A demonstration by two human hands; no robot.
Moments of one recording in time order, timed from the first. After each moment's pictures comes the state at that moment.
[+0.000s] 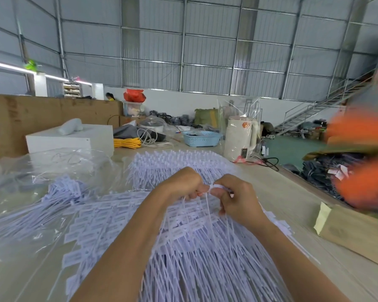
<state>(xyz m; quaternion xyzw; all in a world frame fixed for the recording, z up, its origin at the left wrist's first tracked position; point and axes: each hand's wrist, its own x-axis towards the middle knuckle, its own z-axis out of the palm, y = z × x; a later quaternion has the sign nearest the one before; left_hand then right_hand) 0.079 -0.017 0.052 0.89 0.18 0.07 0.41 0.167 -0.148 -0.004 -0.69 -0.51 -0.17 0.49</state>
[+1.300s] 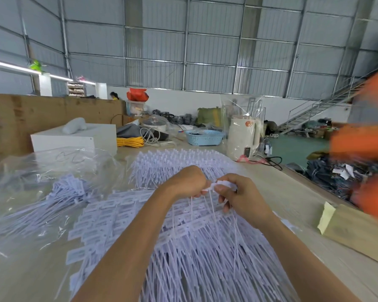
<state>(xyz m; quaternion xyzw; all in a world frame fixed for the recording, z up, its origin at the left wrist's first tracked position) 0.075 -0.022 0.053 0.92 0.15 0.11 0.36 0.158 -0.155 0.011 -0.68 -0.43 0.05 0.59</state>
